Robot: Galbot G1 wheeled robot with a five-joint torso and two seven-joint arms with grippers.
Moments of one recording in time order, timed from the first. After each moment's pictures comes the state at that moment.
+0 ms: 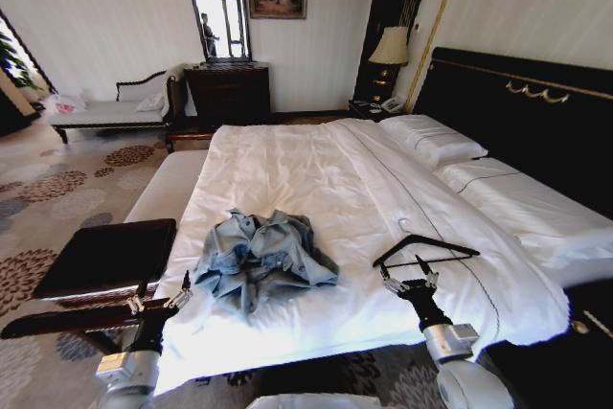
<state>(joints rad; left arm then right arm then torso) 1.91 -1.36 -0.77 -2.23 -0.29 -0.12 -0.11 -1.77 1.30 0.72 2.14 0.20 0.11 -0.05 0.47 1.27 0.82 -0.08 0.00</state>
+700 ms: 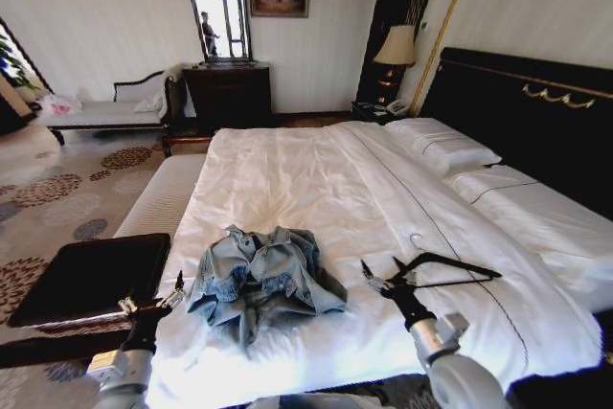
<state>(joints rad) 1.92 -1.34 -0.81 -2.22 -0.35 -0.10 -0.12 -1.75 1.09 0.59 2.29 0.54 -0.15 0.02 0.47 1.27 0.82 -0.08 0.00</state>
